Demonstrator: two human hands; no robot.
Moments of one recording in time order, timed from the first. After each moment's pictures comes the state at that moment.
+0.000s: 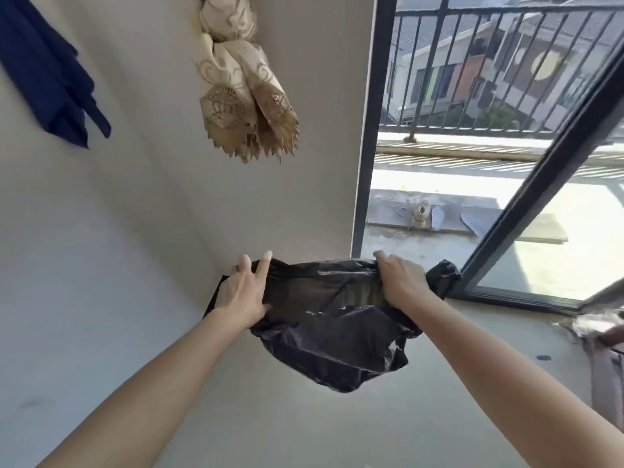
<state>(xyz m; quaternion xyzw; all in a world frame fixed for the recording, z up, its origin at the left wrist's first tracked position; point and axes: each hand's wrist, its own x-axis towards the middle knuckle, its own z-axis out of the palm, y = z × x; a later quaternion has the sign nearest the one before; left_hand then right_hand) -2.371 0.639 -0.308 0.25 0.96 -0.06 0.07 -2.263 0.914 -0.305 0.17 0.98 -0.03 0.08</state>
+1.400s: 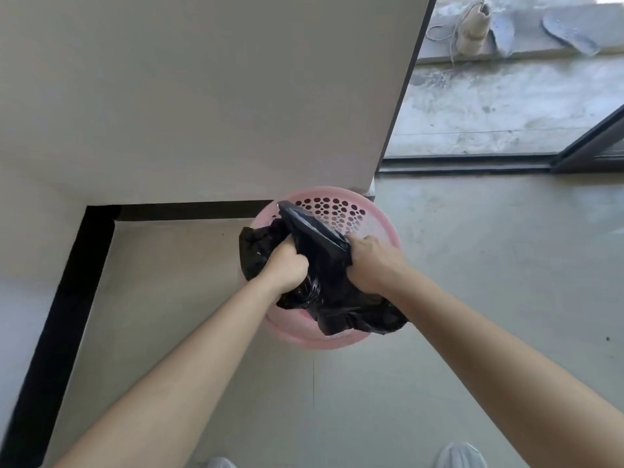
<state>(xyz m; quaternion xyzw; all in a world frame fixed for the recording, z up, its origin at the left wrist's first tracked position) -2.618 0.788 -1.019 0.12 0.85 0.34 0.39 -2.519 0.924 -1.011 0.24 0.93 -0.19 0.19</state>
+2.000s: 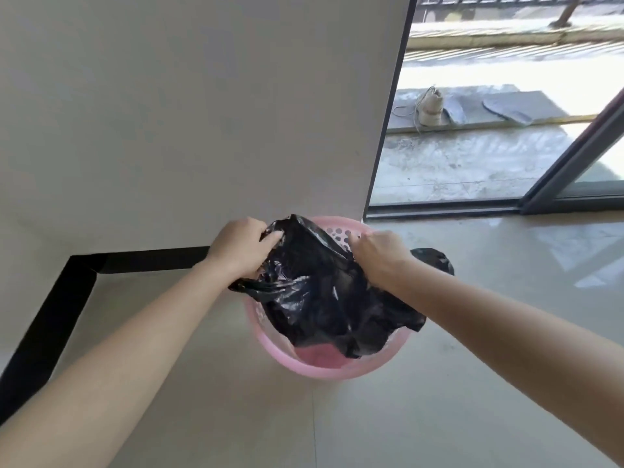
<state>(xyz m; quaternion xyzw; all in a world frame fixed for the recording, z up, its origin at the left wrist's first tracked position) -2.696 0.767 -0.996 0.36 0.92 0.15 0.09 -2.540 0.954 -1.017 0.14 0.97 0.16 0.13</state>
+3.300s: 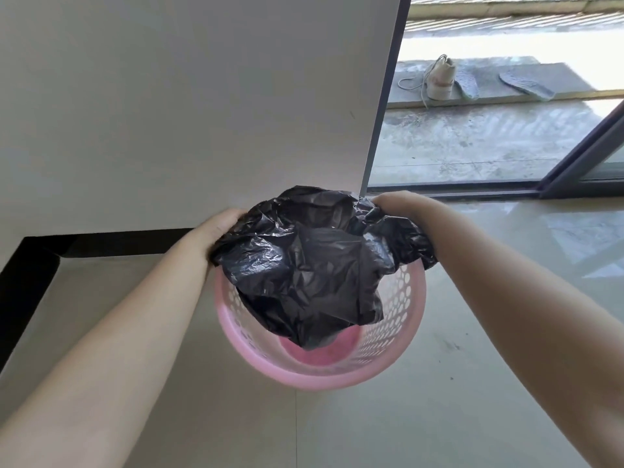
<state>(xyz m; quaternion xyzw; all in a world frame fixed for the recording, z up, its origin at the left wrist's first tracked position) -2.757 0.802 -1.091 0.03 0.75 0.49 0.45 -2.576 1.052 -1.051 0.38 0.83 -0.36 0.18</state>
